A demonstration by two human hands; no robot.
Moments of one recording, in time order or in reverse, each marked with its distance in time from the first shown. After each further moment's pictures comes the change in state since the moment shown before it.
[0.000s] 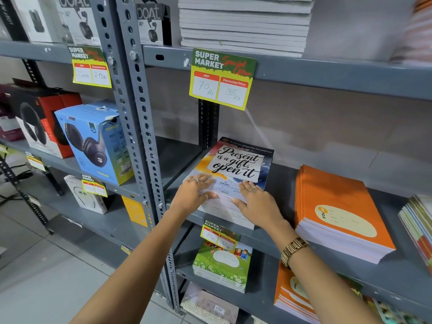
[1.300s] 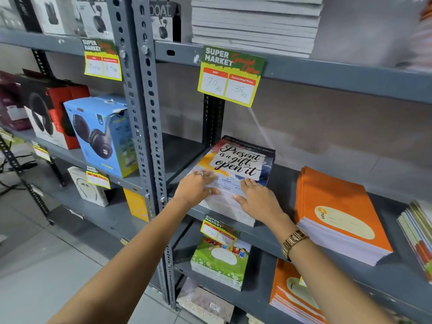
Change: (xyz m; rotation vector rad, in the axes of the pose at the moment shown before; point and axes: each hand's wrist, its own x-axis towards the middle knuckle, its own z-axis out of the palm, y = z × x) left_hand 0.002 0.007 -0.005 0.231 -0.059 -0.021; right_hand 0.001 -0.003 -0.009 -0.104 -0.019 -0.052
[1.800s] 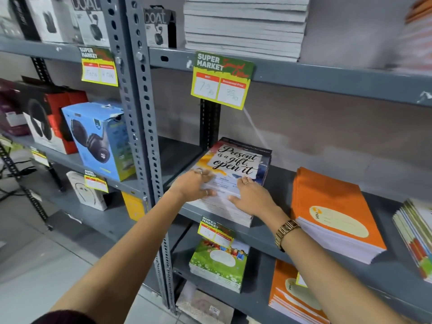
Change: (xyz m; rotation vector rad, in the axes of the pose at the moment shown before) left_hand 0.013 -0.001 -0.014 0.151 -0.158 0.049; right_hand 0.009 0.001 -0.009 0.072 -0.102 0.028
